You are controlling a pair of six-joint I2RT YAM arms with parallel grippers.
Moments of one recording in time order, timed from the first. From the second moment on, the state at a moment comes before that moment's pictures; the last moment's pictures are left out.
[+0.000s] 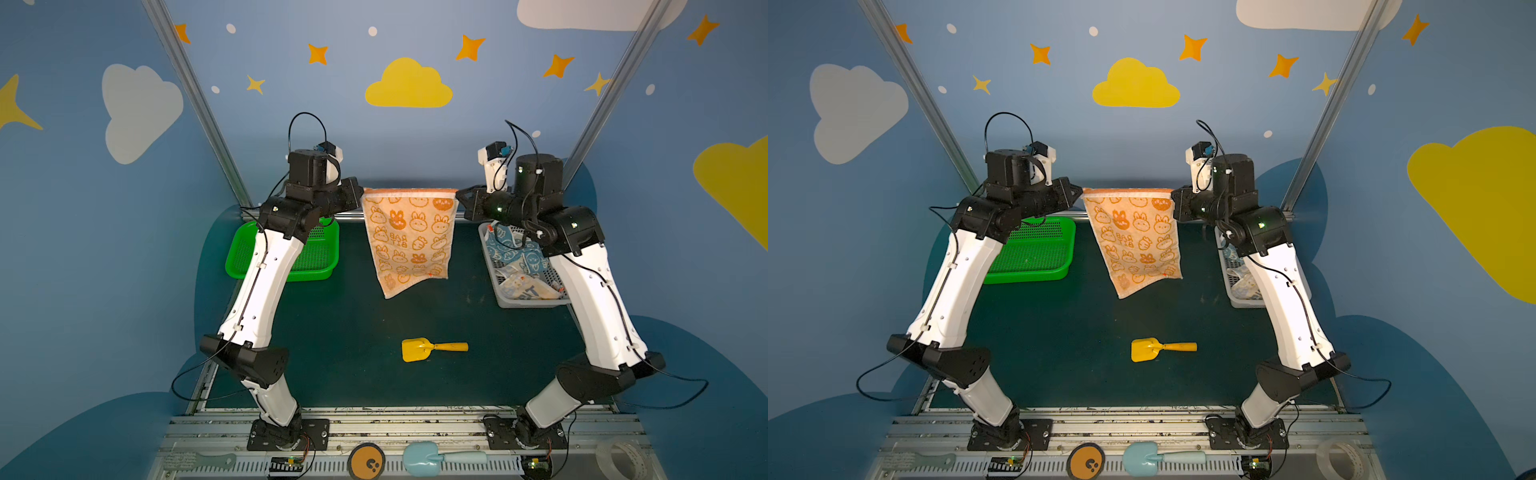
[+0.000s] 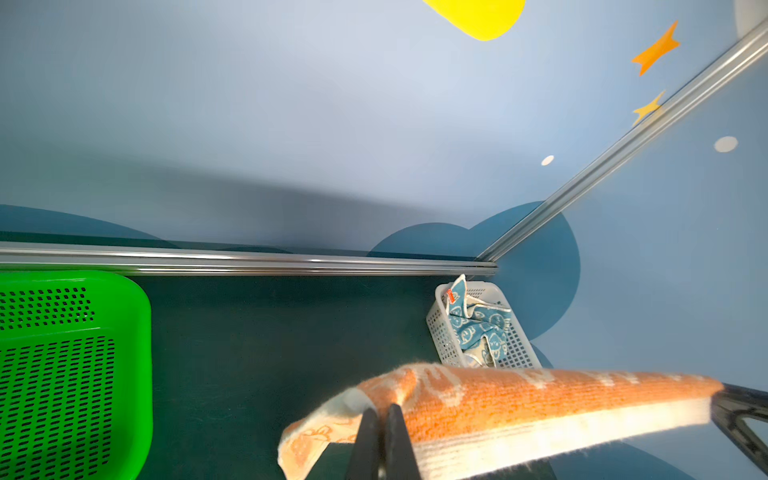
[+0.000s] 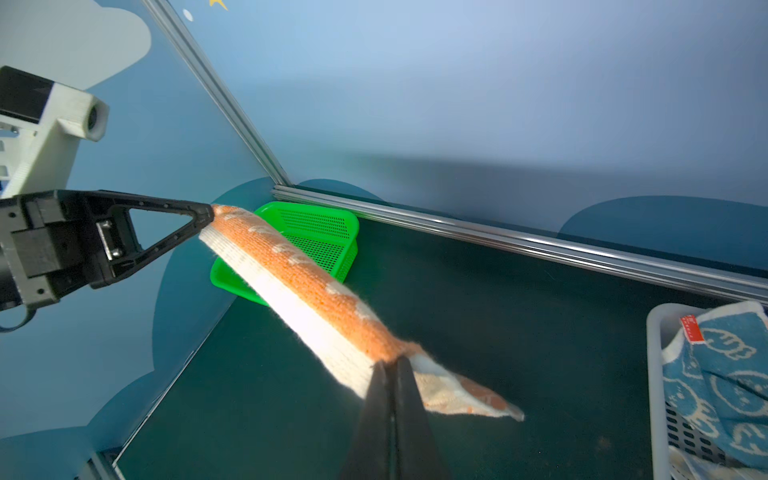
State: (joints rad) left arm -0.28 1.71 2.22 -0.90 0.24 -0.45; right arm 0.46 1.60 2.18 -0.93 -0.19 0.22
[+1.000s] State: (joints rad) left arm -0.23 1.97 2.31 -0.92 0.34 -0.50; right arm 0.31 1.90 2.21 -0.86 -0.32 0.31
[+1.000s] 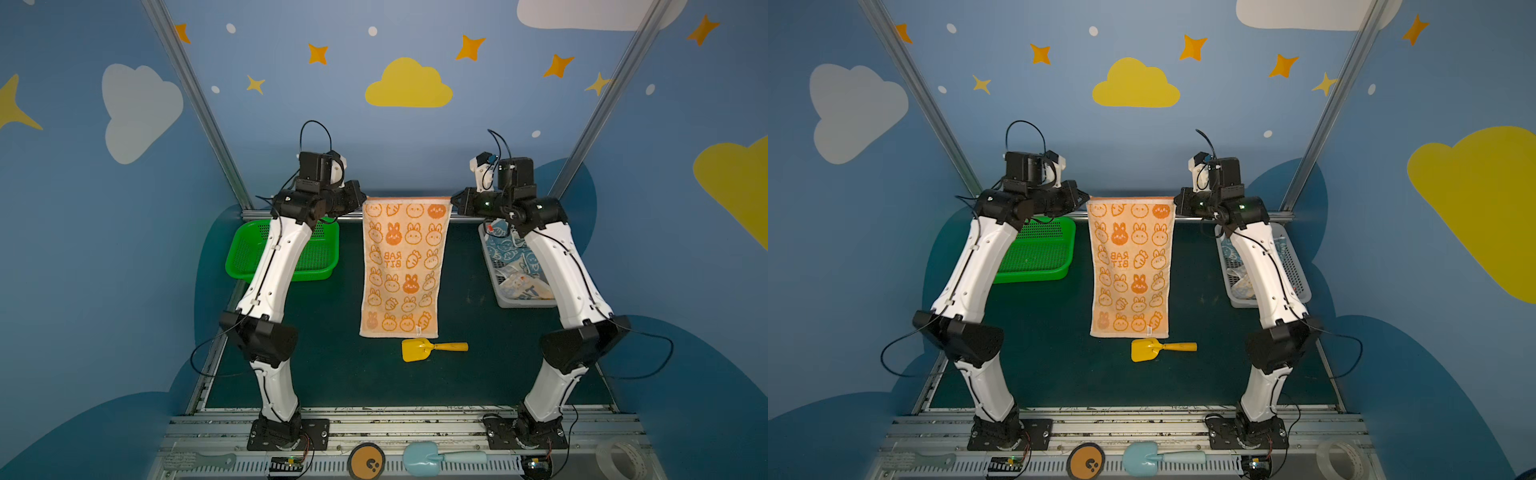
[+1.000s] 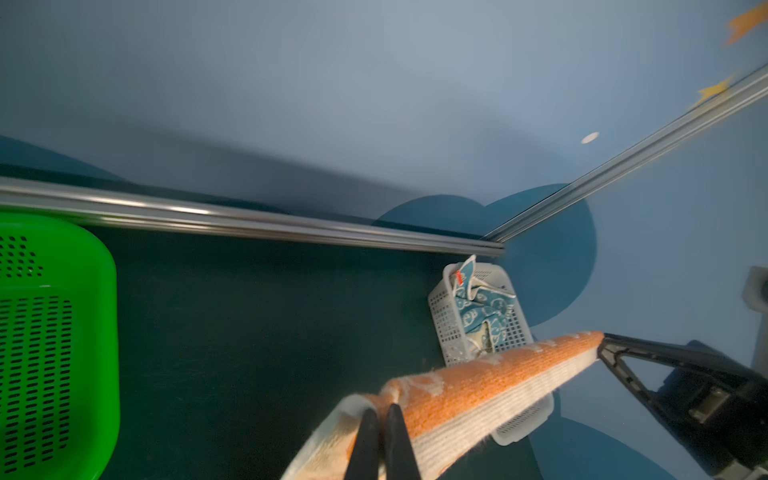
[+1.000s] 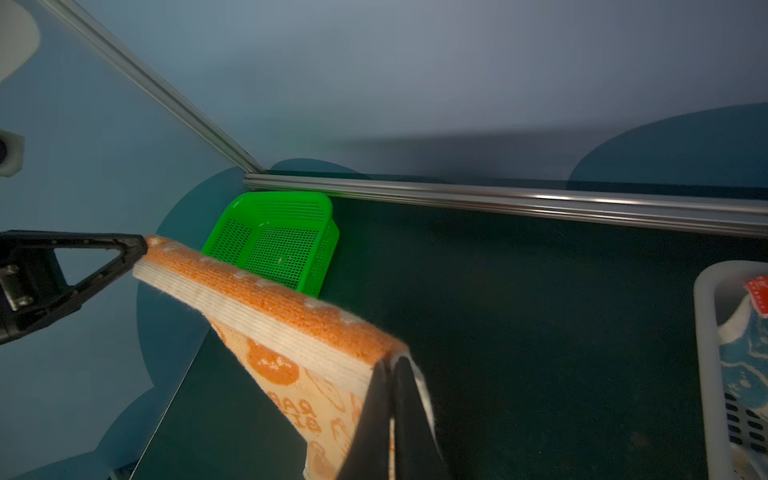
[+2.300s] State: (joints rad) left arm -0.24 1.91 1.48 -0.65 0.37 -0.51; right arm 0.33 2.06 1.78 -0.91 -0.43 0.37
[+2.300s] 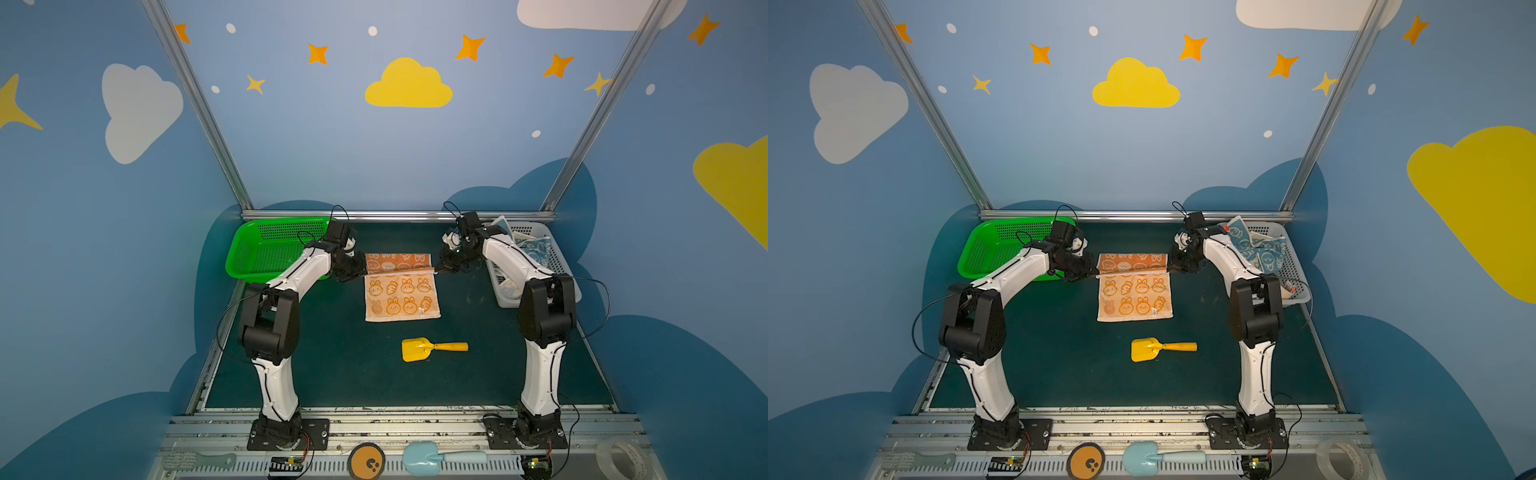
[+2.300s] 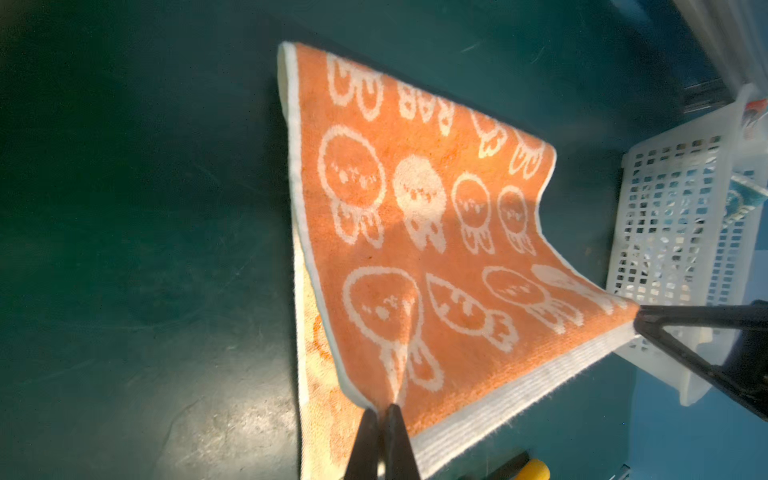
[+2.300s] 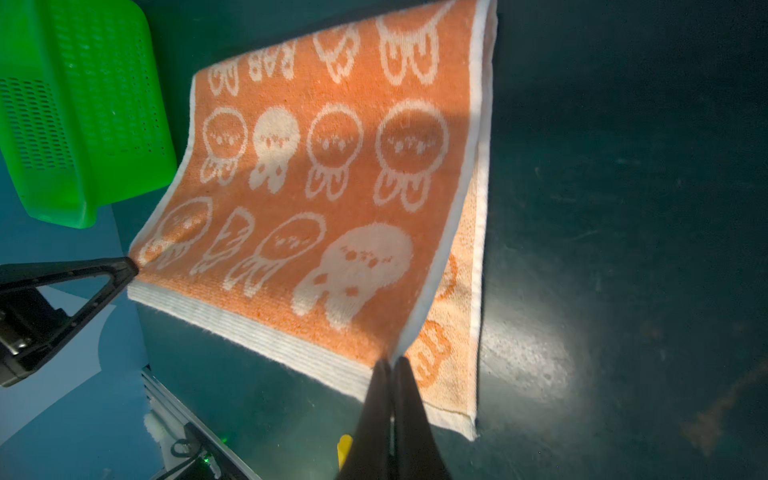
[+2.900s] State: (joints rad) left arm -0.32 1.85 1.21 -0.57 0.33 -0.53; right arm 0.40 1.94 1.41 -0.86 -0.36 0.39
